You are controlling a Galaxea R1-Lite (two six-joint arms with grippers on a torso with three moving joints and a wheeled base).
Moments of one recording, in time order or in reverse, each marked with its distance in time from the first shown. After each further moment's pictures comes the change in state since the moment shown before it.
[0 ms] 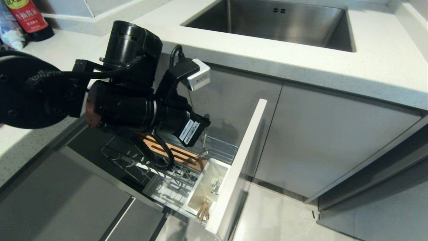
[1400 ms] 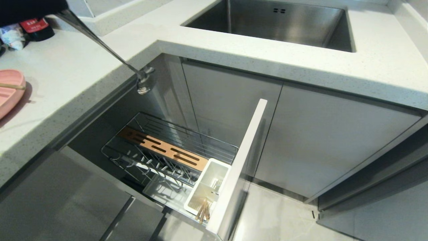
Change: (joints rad) left arm 0.102 -0.571 0.121 -0.194 0.001 -0.258; right arm 0.000 0.000 0.000 0.000 0.000 0.000
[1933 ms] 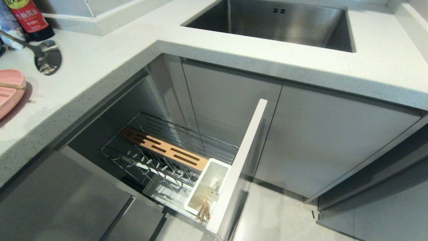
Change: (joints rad) left arm 0.277 -0.234 0.102 -0.082 -0.013 0.028; right arm 0.000 0.000 0.000 0.000 0.000 0.000
